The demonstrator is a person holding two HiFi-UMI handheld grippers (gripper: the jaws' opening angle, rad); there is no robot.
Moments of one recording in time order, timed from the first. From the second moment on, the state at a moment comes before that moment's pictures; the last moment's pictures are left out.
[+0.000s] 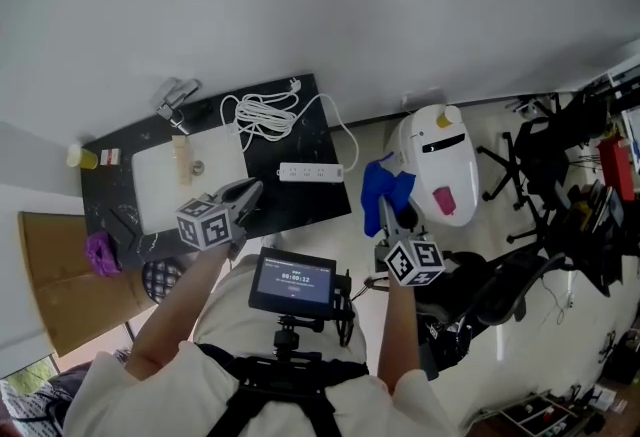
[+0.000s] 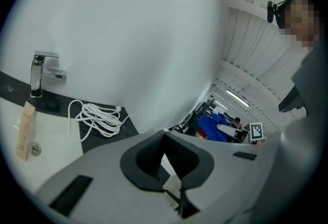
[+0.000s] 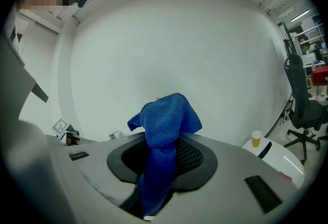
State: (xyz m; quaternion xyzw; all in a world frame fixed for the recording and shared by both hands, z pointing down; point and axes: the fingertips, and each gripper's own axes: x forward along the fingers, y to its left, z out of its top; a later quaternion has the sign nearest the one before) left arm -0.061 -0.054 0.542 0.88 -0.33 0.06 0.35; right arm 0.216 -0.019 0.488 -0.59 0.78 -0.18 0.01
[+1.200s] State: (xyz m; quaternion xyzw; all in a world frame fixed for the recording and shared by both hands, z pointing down) left arm 0.037 0.212 0.529 0.87 -0.38 0.03 0.31; right arm 0.311 0.219 0.489 -0.52 0.84 -0.18 0.02
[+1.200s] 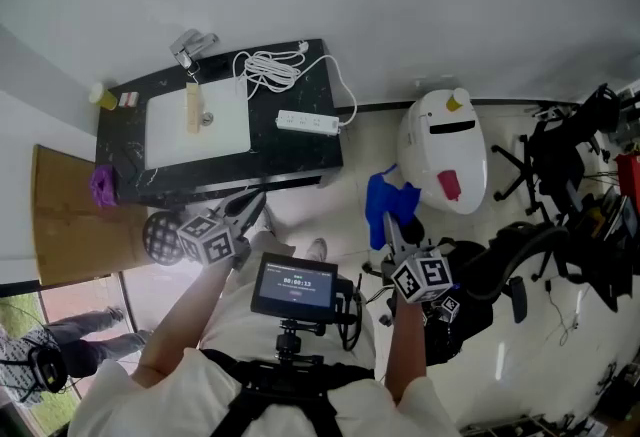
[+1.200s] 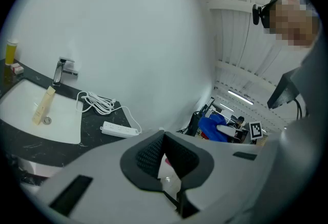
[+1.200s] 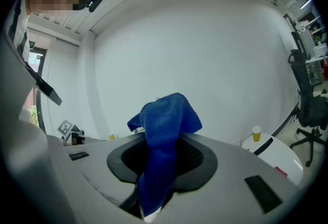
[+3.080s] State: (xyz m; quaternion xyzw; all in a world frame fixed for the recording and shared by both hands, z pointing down) left arm -0.051 0.118 0.513 0.90 -0.30 0.06 0.31; right arm 0.205 0.173 0.478 -0.59 0.79 -0.16 0.02
